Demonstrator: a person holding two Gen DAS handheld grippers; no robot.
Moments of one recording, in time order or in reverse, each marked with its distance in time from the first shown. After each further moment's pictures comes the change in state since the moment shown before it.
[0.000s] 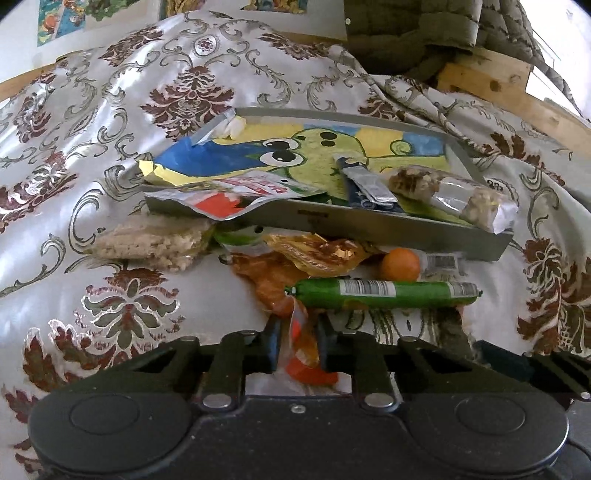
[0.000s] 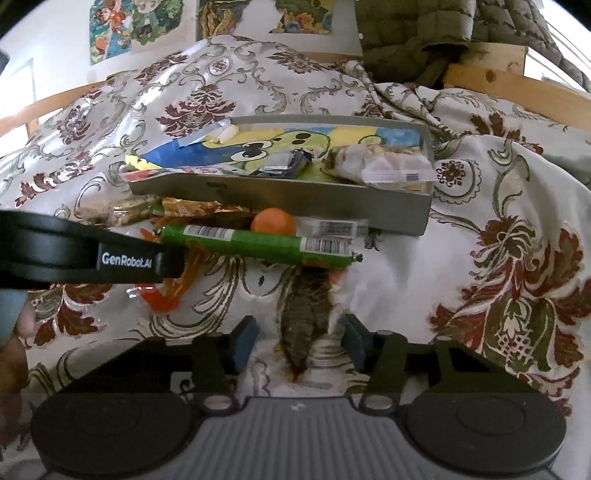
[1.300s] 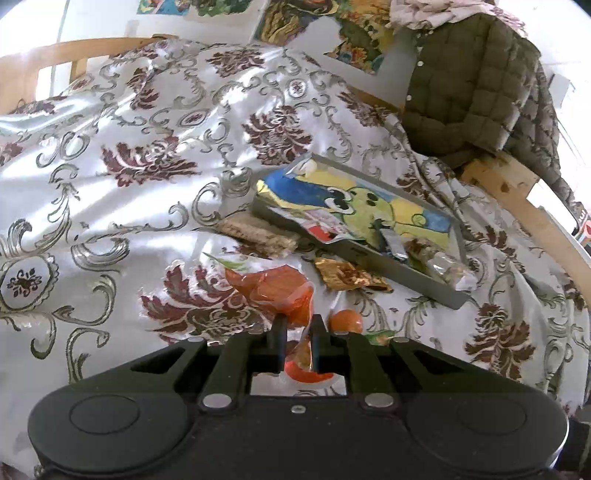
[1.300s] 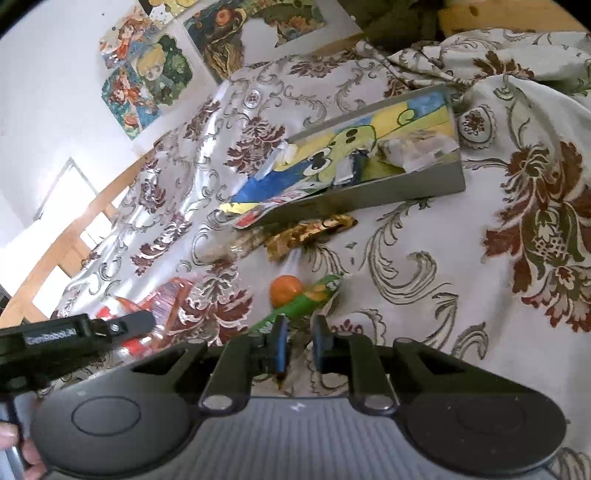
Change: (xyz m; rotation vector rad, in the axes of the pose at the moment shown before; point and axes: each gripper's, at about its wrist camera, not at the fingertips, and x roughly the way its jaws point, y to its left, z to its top) left arm -0.149 0.062 -0.036 -0.283 -0.108 -0.014; right arm -0.071 -0.020 -0.001 0.308 0.040 0.364
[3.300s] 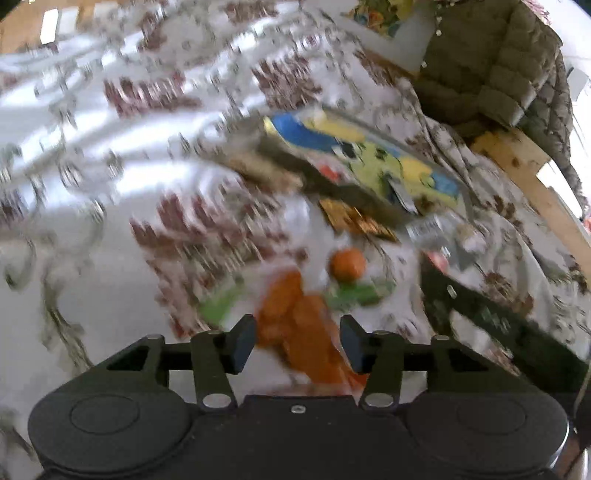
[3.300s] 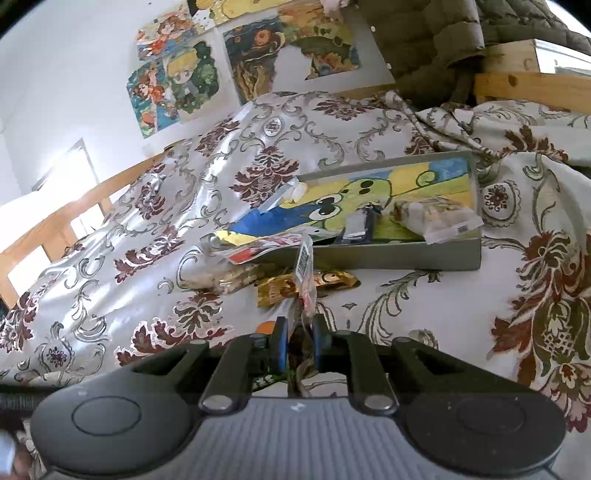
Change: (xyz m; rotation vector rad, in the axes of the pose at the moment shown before) left arm 0.024 0.010 -0.032 -0.083 0.155 -0.035; right arm 0.021 0.018 0.014 -0.197 -0.143 -0.047
